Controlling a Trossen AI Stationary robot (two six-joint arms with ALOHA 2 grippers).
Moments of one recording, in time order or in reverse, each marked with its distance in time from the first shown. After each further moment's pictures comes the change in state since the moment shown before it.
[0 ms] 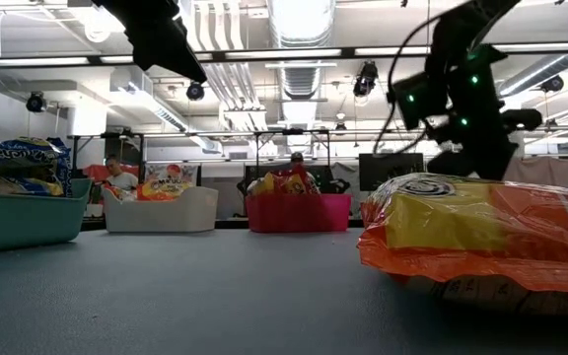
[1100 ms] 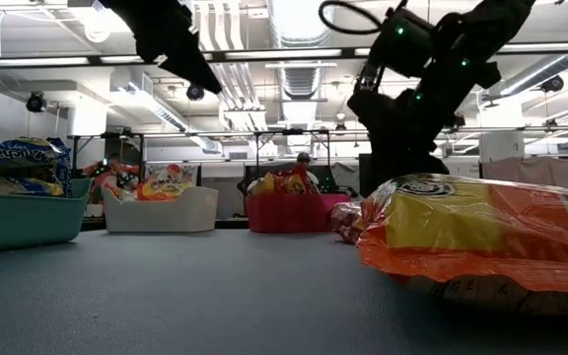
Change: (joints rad) left arm 0.000 0.049 -0.002 0.110 0.194 -0.030; right arm 0.279 -0.006 -0.140 1.067 -0.485 -0.228
